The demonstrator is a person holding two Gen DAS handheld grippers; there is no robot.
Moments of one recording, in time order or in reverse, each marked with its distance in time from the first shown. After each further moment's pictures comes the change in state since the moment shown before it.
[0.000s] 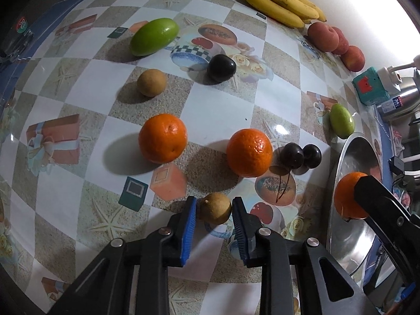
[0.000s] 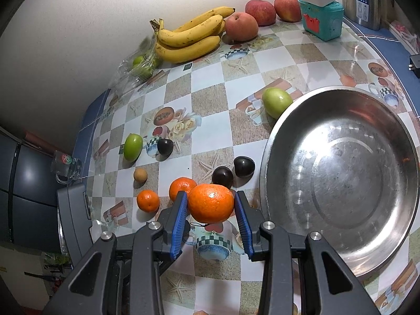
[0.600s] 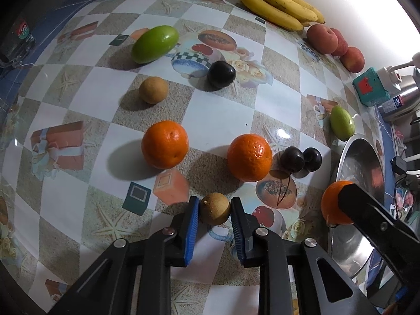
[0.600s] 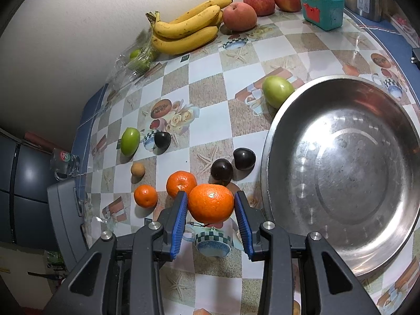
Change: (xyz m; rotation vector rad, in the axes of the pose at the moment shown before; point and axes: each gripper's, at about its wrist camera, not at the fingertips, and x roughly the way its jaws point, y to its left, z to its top) left arm -0.004 0.000 0.005 0.013 -0.025 0.011; right arm 0.010 -0.004 -0.001 0.017 0.042 0.006
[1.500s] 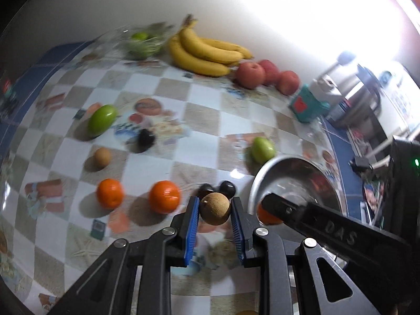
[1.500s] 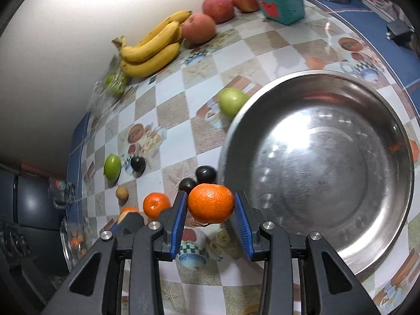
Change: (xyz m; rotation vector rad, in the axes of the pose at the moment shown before) left arm -0.061 -0.069 -0.012 0.182 -0.256 -0.139; right arm -0.019 -0.051 0.017 0.164 -0.054 -0.015
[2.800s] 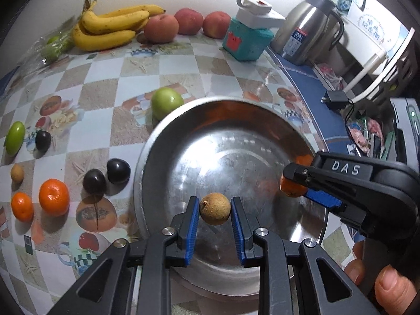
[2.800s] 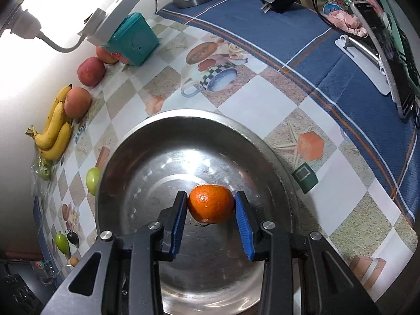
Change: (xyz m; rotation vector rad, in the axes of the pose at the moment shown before) left arm 0.072 -0.106 -0.029 0.250 0.181 -0.083; right arm -0.031 -0.135 0.021 0.345 -0.106 -0.254
